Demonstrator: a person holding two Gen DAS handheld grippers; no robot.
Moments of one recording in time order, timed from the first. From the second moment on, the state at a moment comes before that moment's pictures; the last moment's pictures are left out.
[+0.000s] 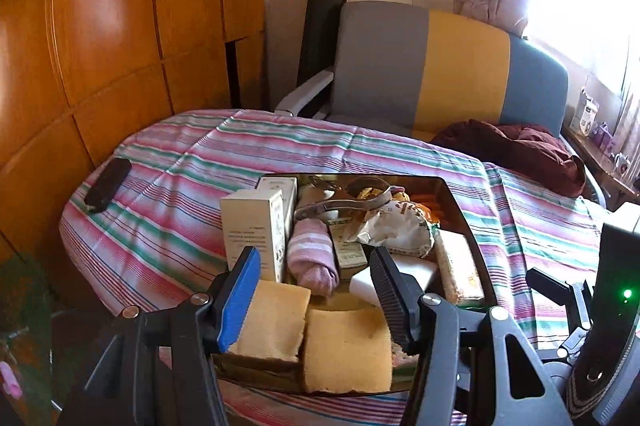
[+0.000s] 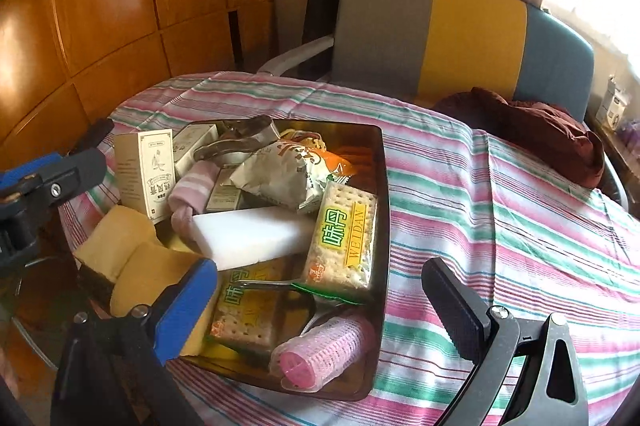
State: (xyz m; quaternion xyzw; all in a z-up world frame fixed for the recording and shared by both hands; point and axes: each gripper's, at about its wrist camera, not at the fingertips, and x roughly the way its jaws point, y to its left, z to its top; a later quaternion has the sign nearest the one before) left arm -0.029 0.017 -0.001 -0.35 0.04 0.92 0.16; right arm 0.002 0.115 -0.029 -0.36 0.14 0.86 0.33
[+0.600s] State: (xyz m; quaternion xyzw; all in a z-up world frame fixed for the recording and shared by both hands) left arm -0.028 0.016 -0.007 -0.35 0.06 0.92 0.13; right arm -0.001 0.113 -0.033 -0.37 0.13 0.86 0.34
